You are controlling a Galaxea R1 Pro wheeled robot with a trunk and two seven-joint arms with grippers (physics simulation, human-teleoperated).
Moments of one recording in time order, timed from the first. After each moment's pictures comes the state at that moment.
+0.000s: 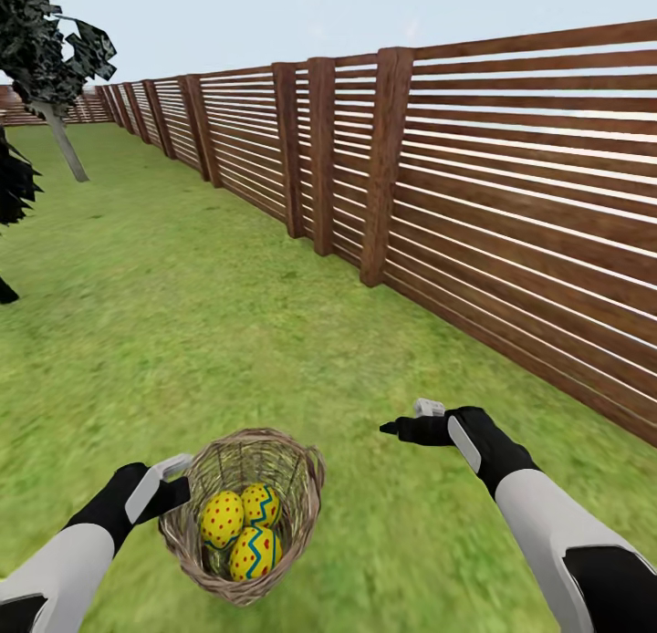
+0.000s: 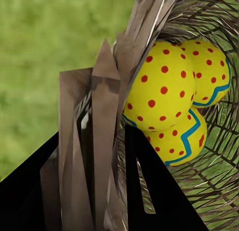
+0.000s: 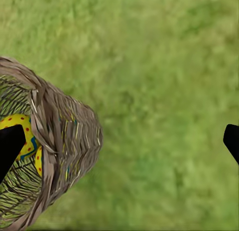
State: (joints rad) left arm -0.74 0.17 0.17 -0.43 0.29 0.65 0.12; right arm -0.88 -0.07 0.09 -0.53 -0.24 0.68 0.36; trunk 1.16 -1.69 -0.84
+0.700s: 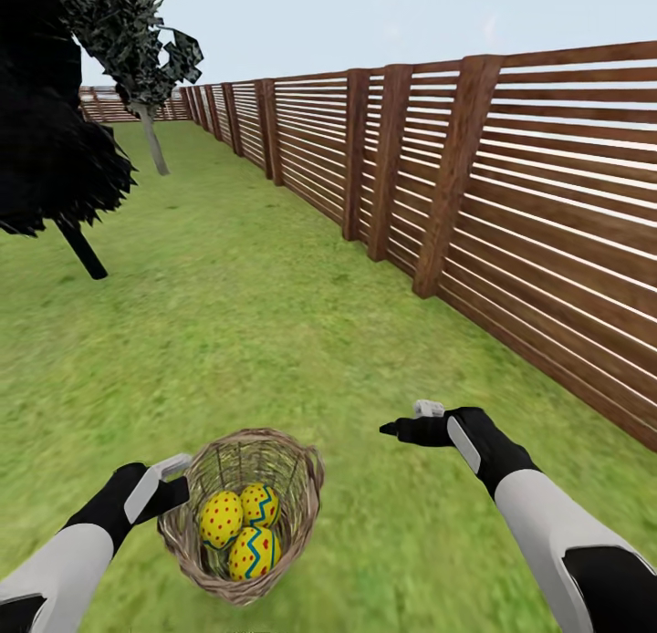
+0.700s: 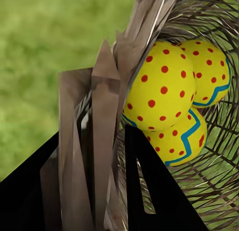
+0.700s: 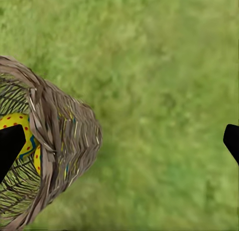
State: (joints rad) left arm -0.74 0.17 0.17 -0.43 0.29 0.65 0.12; right arm -0.88 -0.07 0.09 -0.53 -0.24 0.68 0.36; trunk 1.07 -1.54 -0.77
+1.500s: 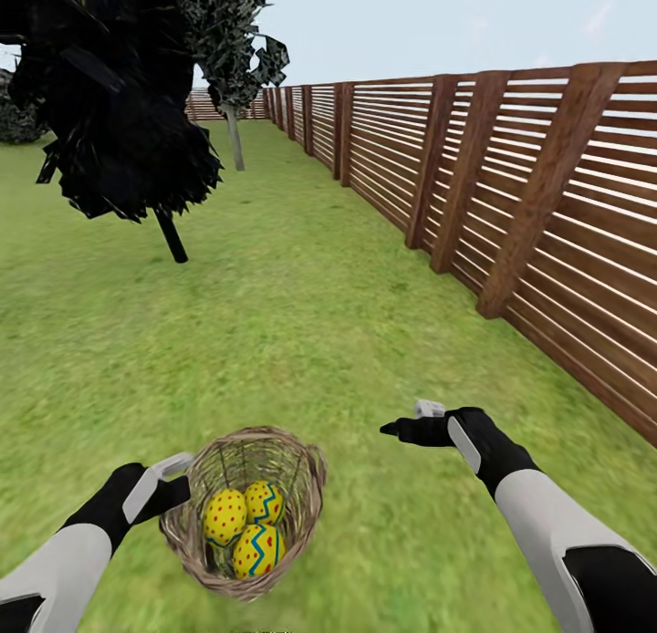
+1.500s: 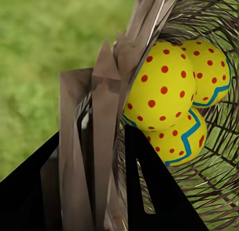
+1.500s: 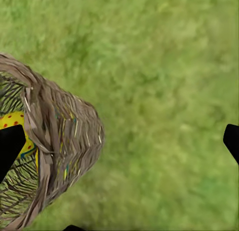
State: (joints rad) left arm -0.74 0.18 0.17 -0.43 0.29 0.65 0.08; right arm -0.88 -0.07 0.09 -0.52 -0.24 0.68 0.36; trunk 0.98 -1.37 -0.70
